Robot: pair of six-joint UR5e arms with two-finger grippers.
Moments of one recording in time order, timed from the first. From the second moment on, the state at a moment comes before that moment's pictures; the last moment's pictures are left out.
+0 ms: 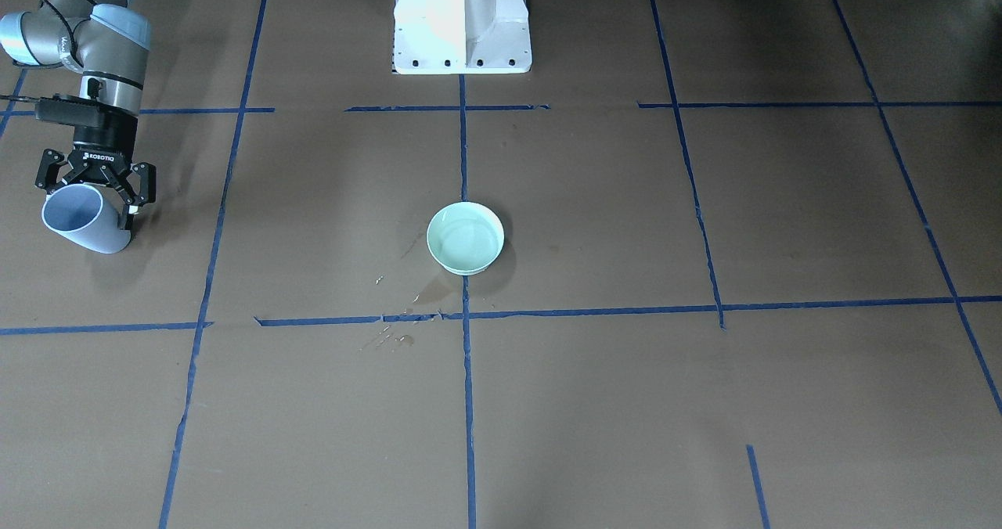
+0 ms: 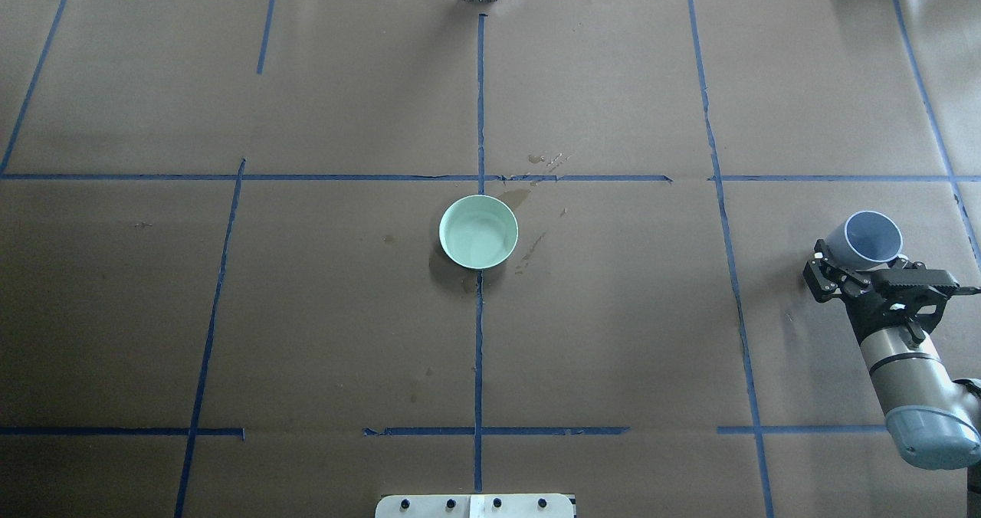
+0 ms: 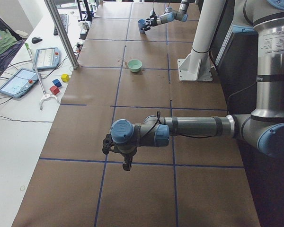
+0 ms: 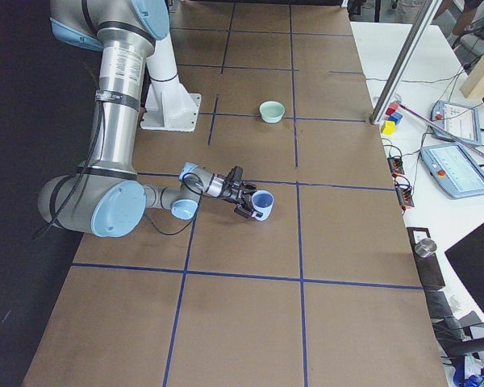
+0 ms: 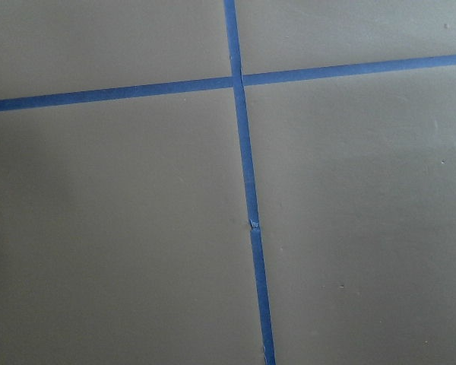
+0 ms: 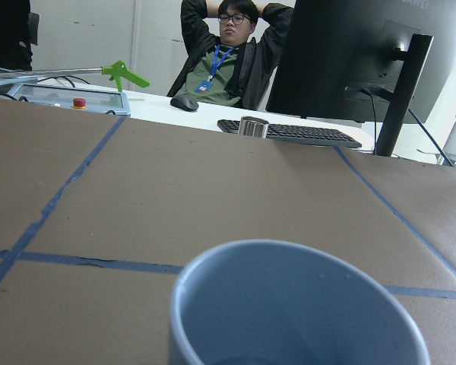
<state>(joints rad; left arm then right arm) -1.56 -1.48 -1.63 -1.58 -2.44 0.13 0.26 -1.83 1.64 -0.63 0.57 1.37</state>
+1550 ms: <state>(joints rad) -1.56 -1.47 -1.62 -1.58 -2.43 0.14 0.31 -1.78 1.69 -0.57 0.57 1.06</state>
